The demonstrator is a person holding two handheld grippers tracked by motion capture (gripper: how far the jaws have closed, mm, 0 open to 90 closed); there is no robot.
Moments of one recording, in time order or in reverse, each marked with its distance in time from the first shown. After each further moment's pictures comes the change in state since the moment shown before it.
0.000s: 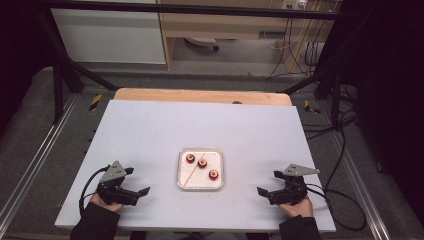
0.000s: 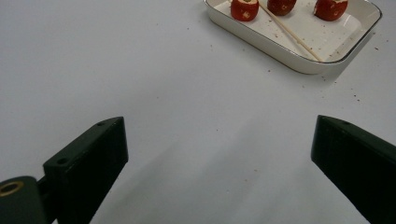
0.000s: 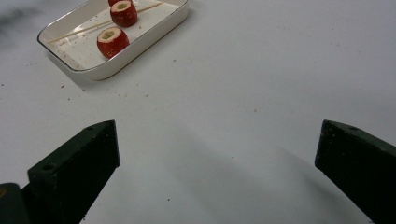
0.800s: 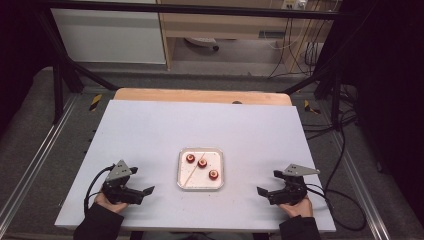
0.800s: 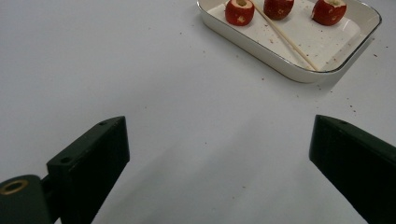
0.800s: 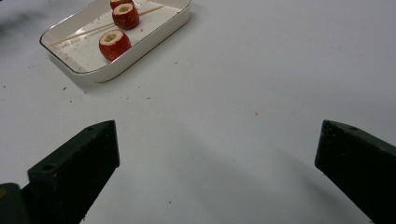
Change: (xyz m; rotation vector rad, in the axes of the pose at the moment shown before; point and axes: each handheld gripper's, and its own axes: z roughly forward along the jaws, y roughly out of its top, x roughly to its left) left arm -0.010 0.009 0.008 0.010 0.003 -0.011; right arm 0.001 0.000 0.000 -0.006 0.004 -0.001
